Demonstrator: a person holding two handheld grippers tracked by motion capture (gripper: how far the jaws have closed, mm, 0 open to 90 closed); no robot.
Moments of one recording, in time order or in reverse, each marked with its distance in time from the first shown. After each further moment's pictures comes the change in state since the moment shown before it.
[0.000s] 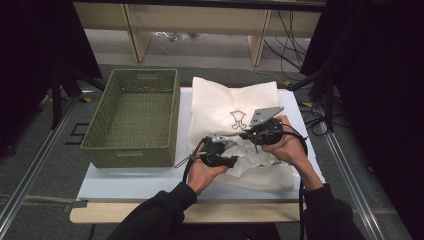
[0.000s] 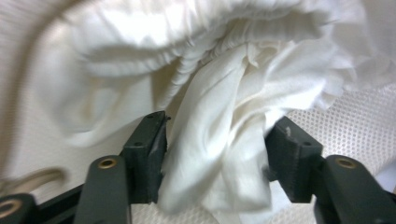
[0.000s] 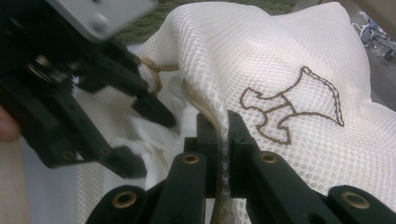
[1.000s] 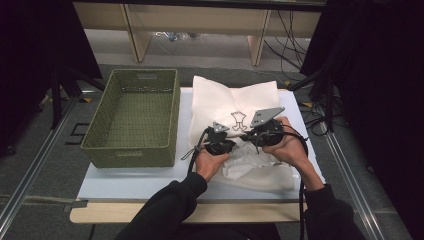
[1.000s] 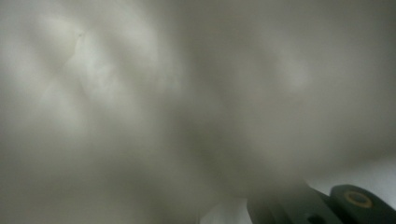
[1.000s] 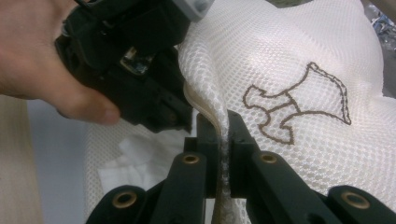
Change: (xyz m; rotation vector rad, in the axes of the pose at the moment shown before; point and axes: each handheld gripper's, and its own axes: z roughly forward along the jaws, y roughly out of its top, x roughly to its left) left arm 0.015 0.024 0.035 -0.082 0.041 -0.036; right arm 0.002 -0.004 0.001 -0.008 0.018 0.032
